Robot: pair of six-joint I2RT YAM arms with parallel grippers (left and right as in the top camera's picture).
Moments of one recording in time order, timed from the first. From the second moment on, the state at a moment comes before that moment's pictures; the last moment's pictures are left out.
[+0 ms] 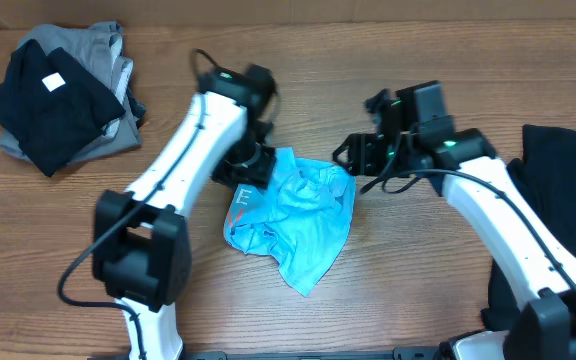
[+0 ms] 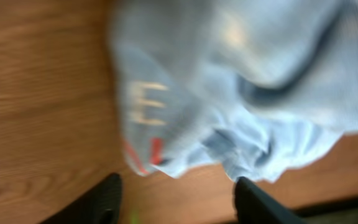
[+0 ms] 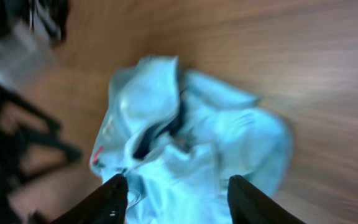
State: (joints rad) left arm -0.35 2.00 1.75 -1.44 0.12 -0.15; right arm 0.31 1.58 1.21 -0.69 -0.47 0.31
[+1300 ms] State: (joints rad) left arm -0.18 2.00 1.72 -1.29 0.29 -0.04; right arm 0.47 1.75 1.23 -0.79 -0.18 0.26
